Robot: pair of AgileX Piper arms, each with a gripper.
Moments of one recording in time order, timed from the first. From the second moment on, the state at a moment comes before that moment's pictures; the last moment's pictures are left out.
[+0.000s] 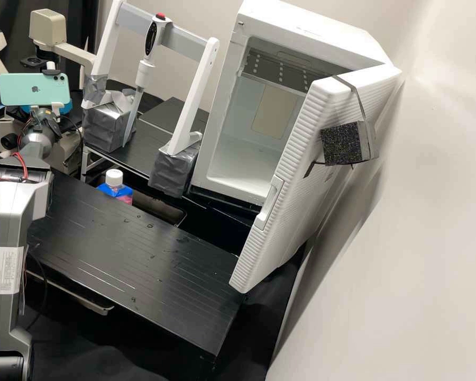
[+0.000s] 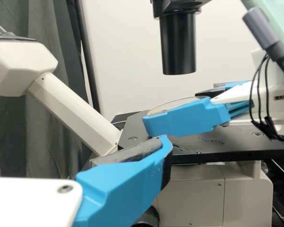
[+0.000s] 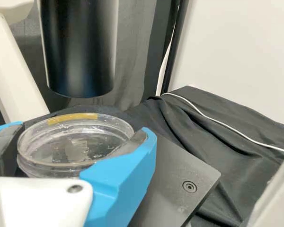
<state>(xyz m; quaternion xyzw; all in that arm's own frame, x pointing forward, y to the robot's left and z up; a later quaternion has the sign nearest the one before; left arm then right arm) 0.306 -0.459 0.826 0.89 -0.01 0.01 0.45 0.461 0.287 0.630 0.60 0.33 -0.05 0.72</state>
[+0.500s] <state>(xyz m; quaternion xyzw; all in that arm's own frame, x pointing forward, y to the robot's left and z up) 0.306 -0.459 0.826 0.89 -0.01 0.01 0.45 0.461 0.287 0.629 0.60 0.33 -0.05 0.73</state>
